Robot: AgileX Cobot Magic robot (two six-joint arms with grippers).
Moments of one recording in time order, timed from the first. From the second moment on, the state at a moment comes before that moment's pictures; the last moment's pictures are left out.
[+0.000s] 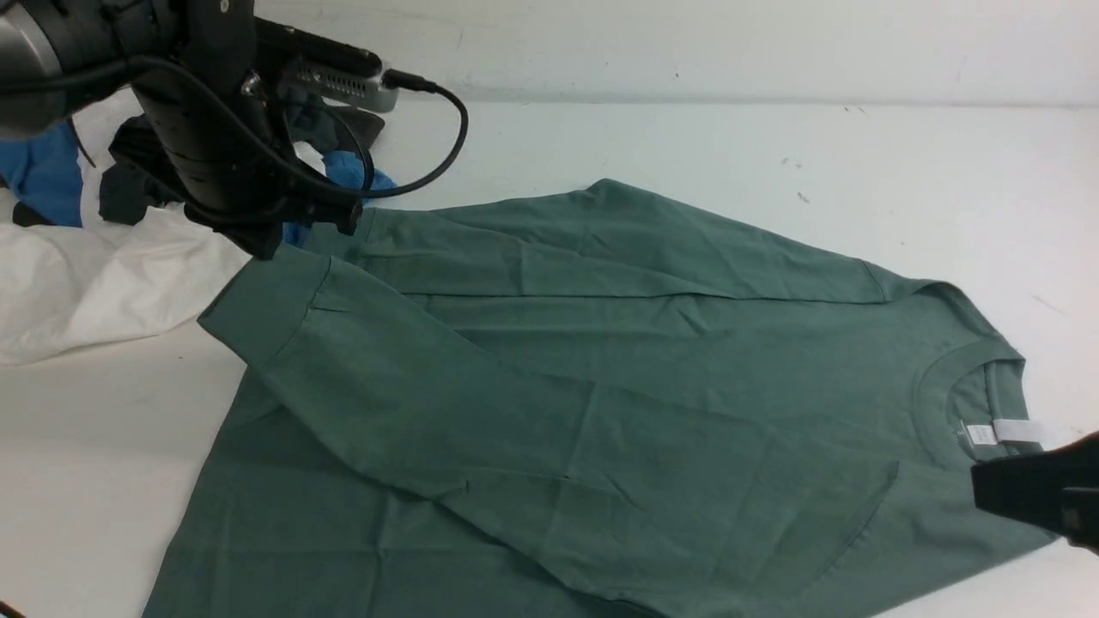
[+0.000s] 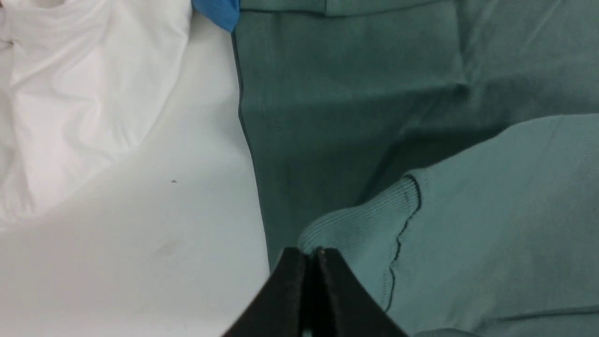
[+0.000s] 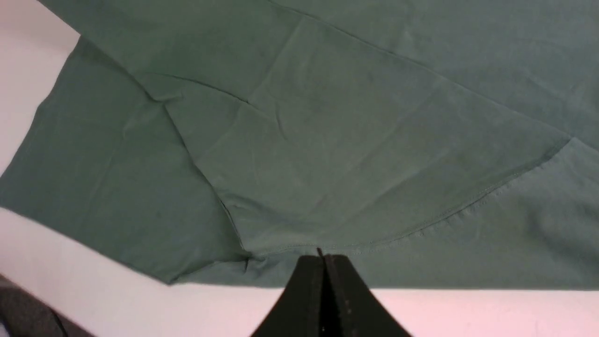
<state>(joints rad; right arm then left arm) -0.03 0.88 -0.71 0.71 1.07 -0.57 -0.26 1.80 -1.61 0.22 1.11 -0.11</state>
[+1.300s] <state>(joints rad) 0.80 1.70 -0.93 0.05 0.67 0.05 -0.26 1.87 -1.62 0.22 1.13 -0.11</state>
